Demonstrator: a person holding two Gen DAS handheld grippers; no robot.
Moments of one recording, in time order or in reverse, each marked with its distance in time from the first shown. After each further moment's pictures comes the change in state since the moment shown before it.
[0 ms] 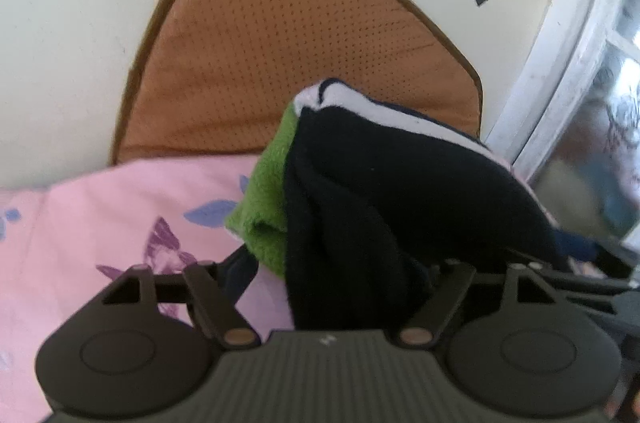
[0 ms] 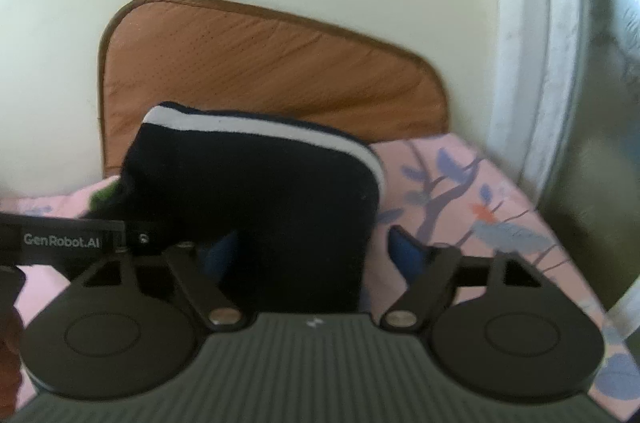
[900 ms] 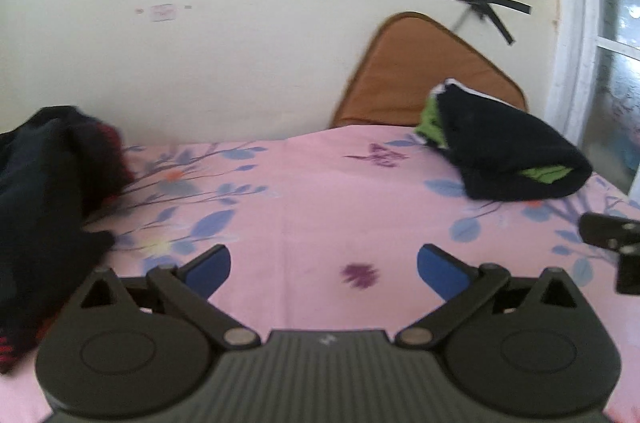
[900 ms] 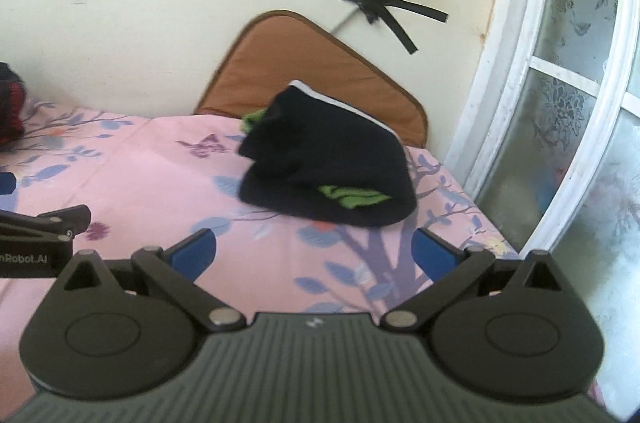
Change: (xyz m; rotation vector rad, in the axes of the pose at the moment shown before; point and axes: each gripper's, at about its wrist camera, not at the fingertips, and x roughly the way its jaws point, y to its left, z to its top) left arm -0.201 0.064 -0.160 -0.010 -0.229 0.294; right arm -0.157 0.114 -0.073 -0.249 -0.069 -0.162
